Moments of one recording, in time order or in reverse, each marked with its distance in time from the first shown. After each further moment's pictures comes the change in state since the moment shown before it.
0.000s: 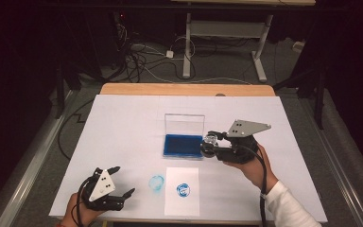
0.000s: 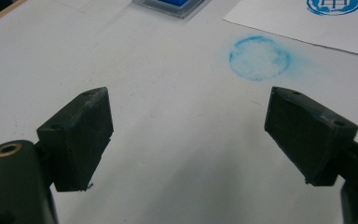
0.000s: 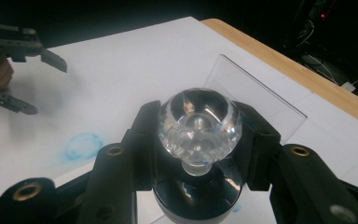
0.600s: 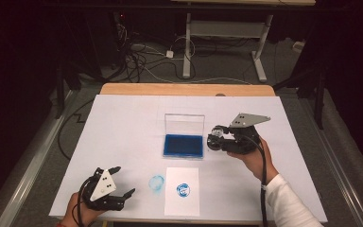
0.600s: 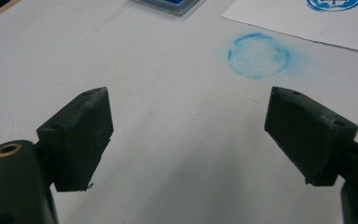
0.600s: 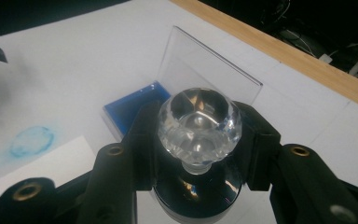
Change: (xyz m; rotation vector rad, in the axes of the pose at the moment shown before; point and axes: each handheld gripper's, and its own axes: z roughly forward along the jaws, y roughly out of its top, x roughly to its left) left arm 0.000 0.001 0.002 0.007 -0.005 0.006; right arm -0.035 -0.015 0.015 0.066 -0.080 0.069
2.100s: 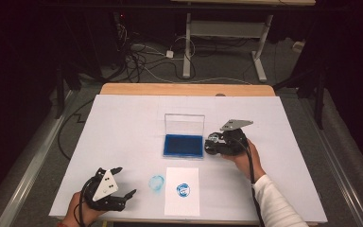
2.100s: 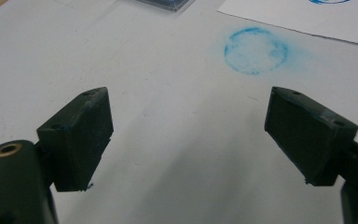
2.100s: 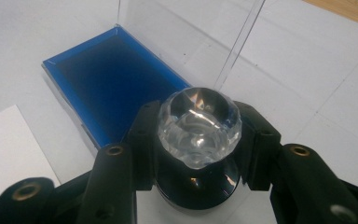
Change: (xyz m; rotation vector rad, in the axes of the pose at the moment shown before) left arm -0.002 0.001 0.004 0.015 -0.010 0.018; right arm -0.017 -0.040 0.056 0.122 -0.037 0.063
